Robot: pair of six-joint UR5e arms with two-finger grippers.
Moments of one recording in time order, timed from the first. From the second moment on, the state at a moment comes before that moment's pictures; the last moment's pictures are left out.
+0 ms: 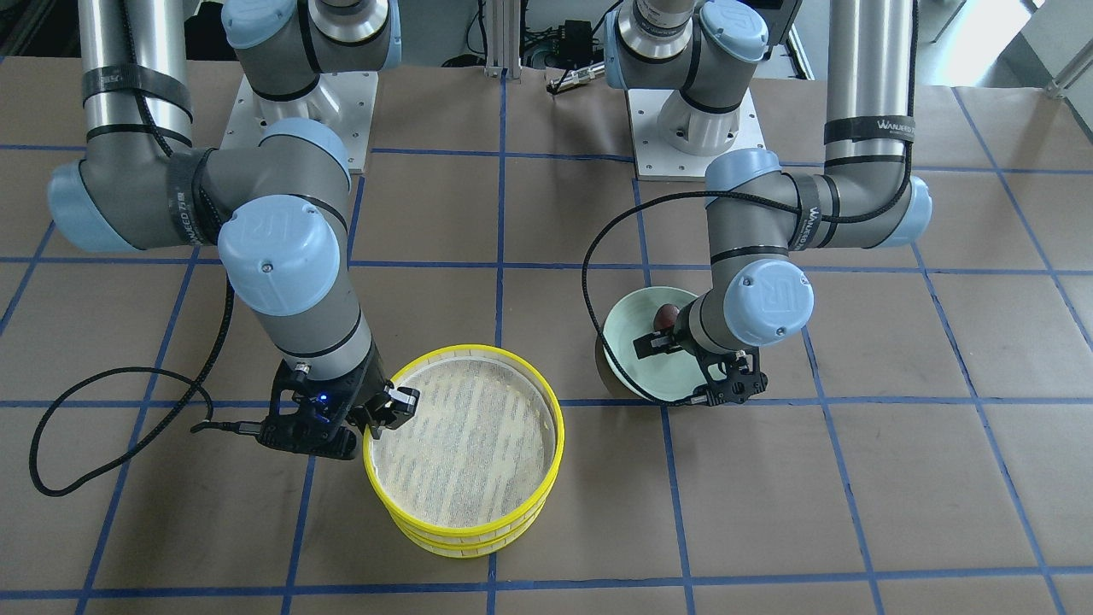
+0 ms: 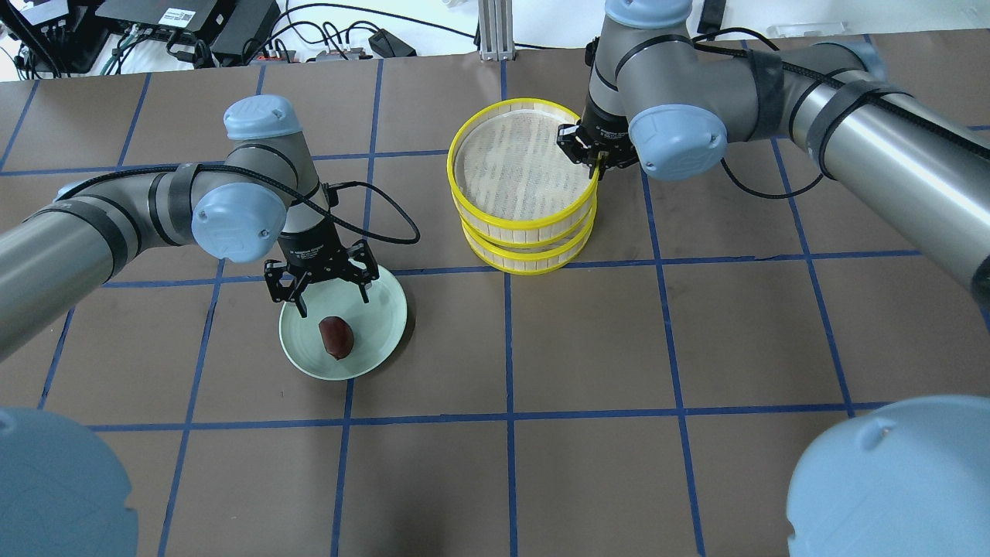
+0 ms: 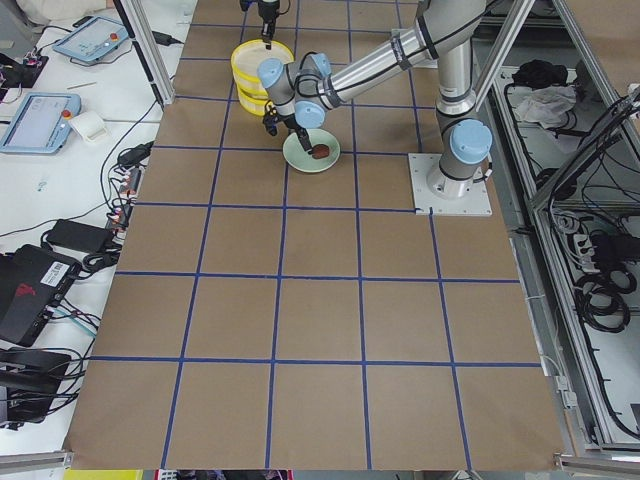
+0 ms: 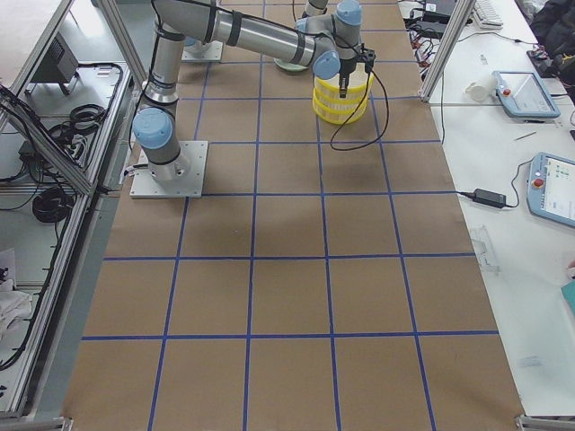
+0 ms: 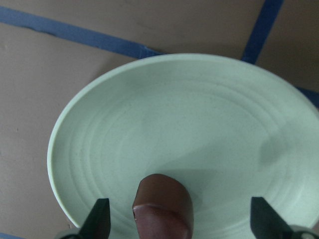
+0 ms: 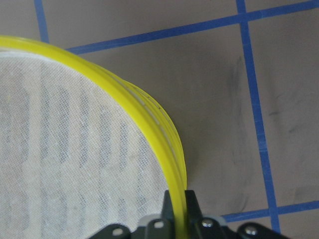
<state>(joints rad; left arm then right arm) -1.54 -1.94 -1.83 -1.29 1.58 -0.25 1.71 -1.15 1.55 -2.08 -1.55 0.32</state>
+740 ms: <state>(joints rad) -1.55 -1.97 -1.86 -1.29 1.58 -0.25 1.72 -1.12 1.56 -2.12 -1.55 0.30</state>
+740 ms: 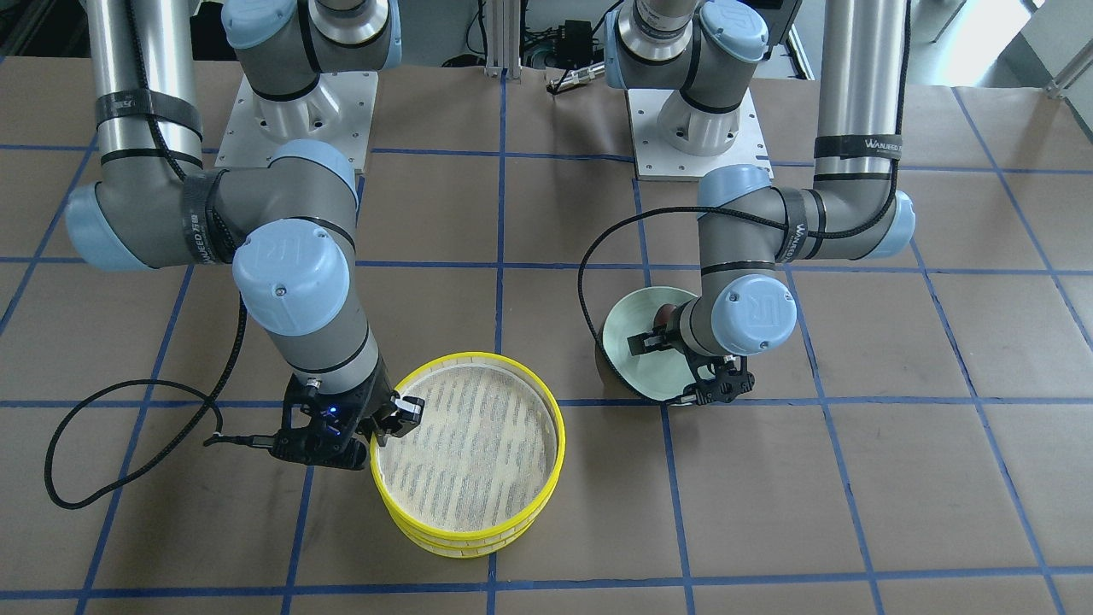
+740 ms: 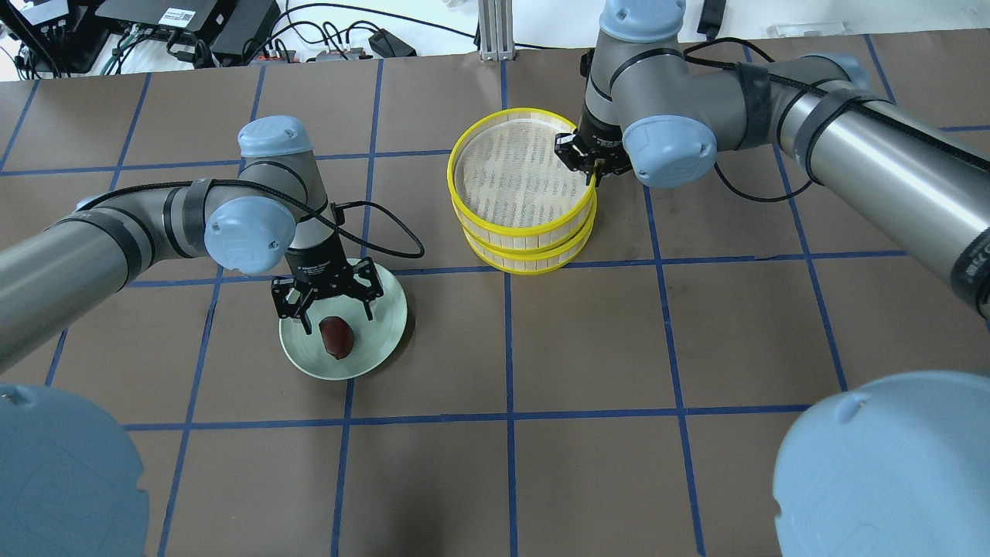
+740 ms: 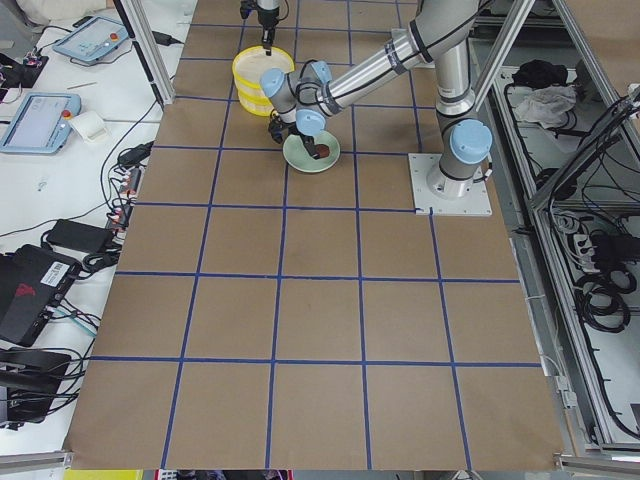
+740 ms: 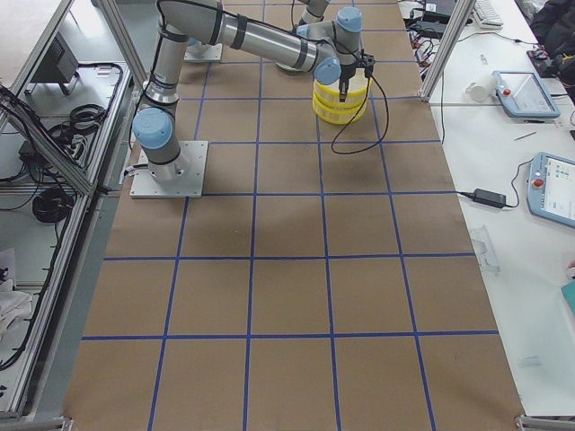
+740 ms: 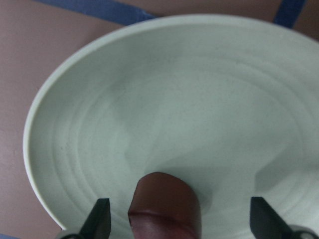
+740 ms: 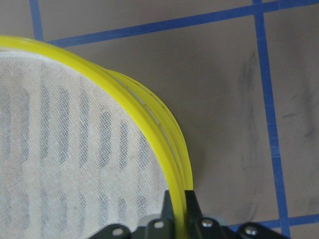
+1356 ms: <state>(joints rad) -1.55 -1.97 -1.85 -1.29 1.58 -0.26 1.71 -1.11 1.57 -2.12 -1.55 0.25</state>
